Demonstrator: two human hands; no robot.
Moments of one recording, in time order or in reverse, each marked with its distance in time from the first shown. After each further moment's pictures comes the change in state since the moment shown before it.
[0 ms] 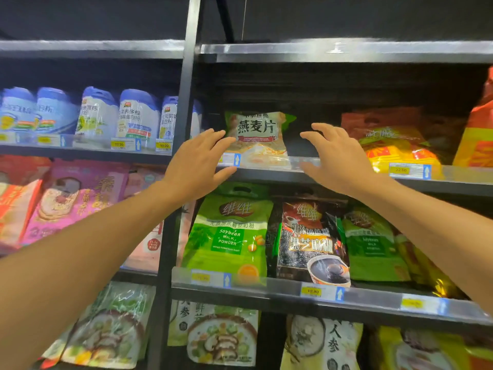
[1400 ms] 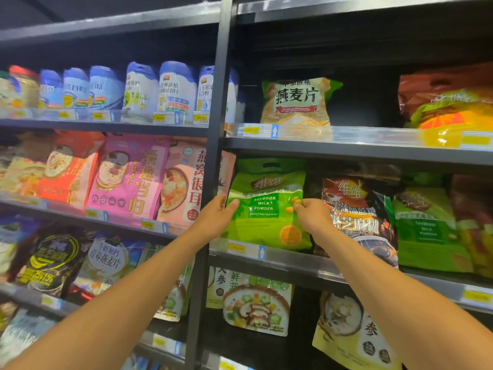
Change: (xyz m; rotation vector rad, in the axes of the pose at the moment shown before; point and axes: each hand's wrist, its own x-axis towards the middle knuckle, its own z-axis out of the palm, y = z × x) left_hand -0.138 0.030 0.063 -0.859 -0.372 -0.835; right_hand -0.070 -0.109 0.174 0.904 -0.470 0.679
